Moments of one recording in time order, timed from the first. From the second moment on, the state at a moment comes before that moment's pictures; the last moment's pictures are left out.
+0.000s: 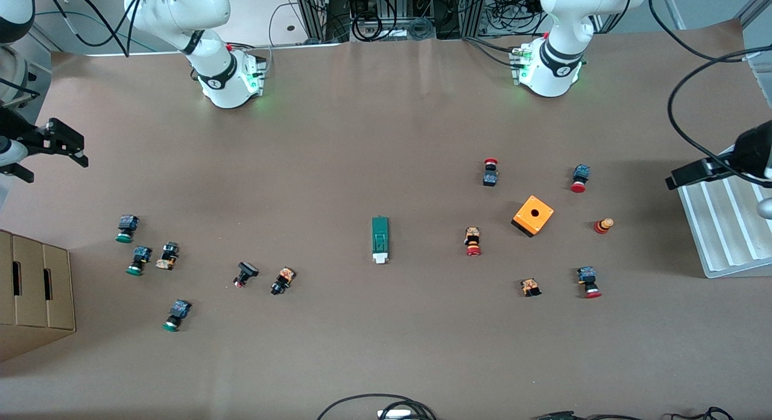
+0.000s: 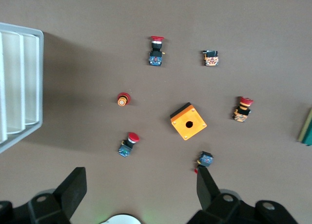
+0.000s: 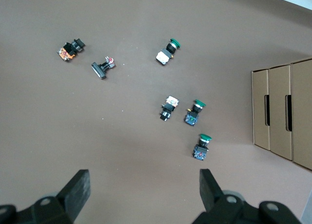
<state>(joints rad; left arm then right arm) 0.02 0.17 -0.03 -1.37 -0.02 1.41 -0.17 0.05 -0.18 -0.16 -1.81 -0.03 1.71 -0.38</state>
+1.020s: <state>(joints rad) 0.03 0.13 -0.04 -1.35 0.02 1.40 -0.11 0.05 -0.18 -0.18 -1.81 -0.02 1.69 -0.24</state>
